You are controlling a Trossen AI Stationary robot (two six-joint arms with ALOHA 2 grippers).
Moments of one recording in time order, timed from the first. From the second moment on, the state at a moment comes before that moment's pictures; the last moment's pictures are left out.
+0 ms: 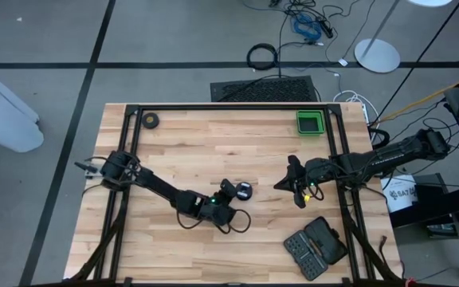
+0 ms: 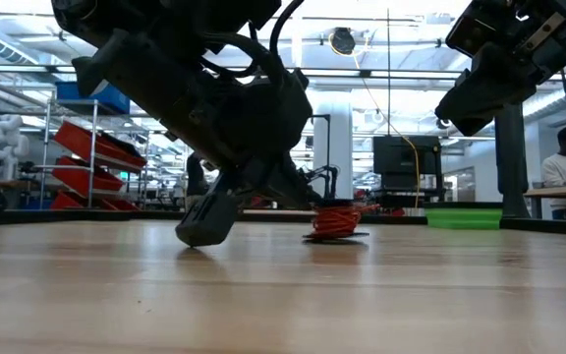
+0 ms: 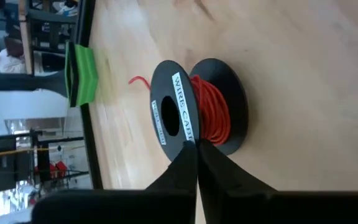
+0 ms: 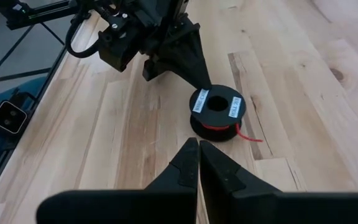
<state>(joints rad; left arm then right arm) -0.33 2.03 1.05 0.17 -0.75 0.74 0.17 0.91 0.41 -0.02 0.03 0.30</state>
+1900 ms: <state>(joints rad) -0.49 1.56 1.06 0.14 -0.82 0.43 0.48 1.16 0.74 0.10 0.37 -0.26</state>
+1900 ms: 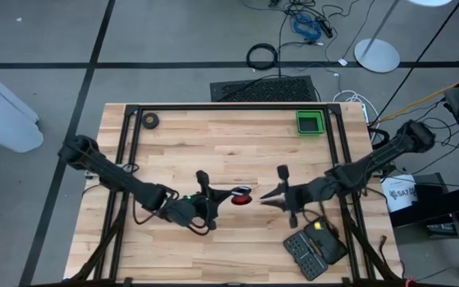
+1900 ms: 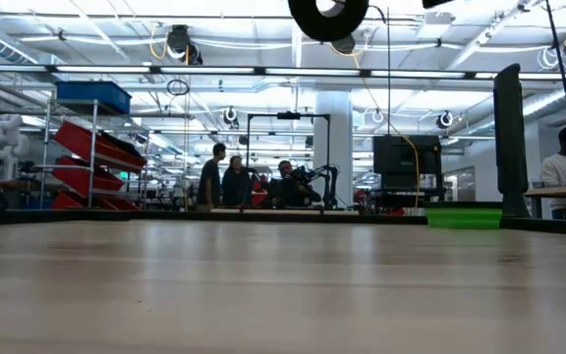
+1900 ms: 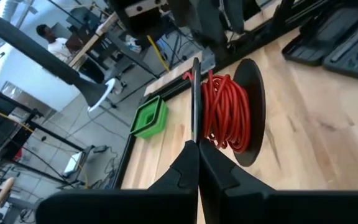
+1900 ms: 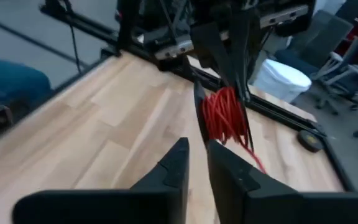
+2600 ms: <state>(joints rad) -0.52 1.54 1.06 0.14 -0.78 0.42 0.49 1.31 0.99 -0.05 0.47 -0.18</state>
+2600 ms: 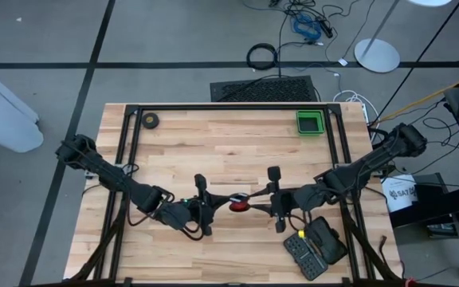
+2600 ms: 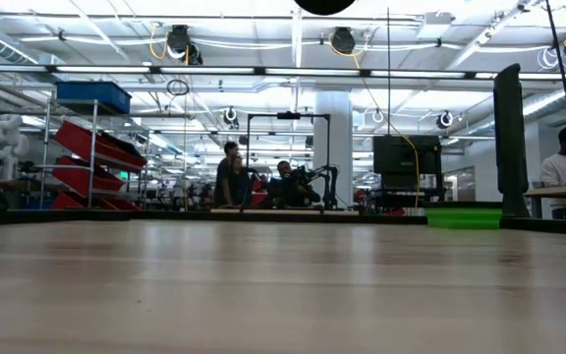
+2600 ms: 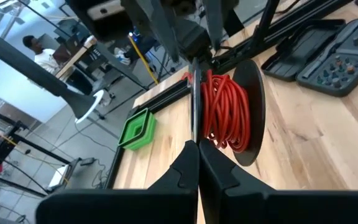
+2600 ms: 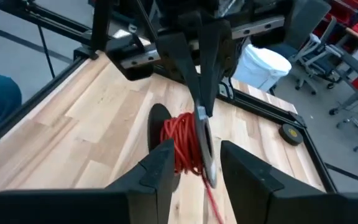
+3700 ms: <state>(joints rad) -0.57 1.48 1.06 0.14 -0.78 0.43 0.53 1.26 0.99 -0.19 0.52 -0.12</state>
